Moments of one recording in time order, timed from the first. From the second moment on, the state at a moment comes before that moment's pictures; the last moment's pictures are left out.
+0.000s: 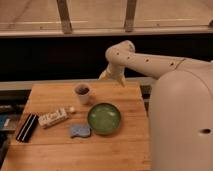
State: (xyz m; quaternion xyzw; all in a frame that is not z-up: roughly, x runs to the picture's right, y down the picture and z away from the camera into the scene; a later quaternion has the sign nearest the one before) arm 0.039 -0.036 0.835 -0.19 0.14 0.76 0.60
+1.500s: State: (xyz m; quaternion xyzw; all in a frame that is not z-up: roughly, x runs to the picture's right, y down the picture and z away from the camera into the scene) arm -0.019 0.032 0.796 -0.23 0.14 0.67 0.69
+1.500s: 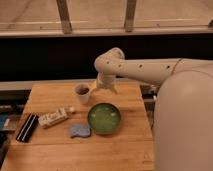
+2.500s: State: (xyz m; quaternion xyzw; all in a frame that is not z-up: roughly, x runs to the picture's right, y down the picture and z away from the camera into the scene) arm -0.091 0.097 0.764 -0.29 0.13 0.55 0.77
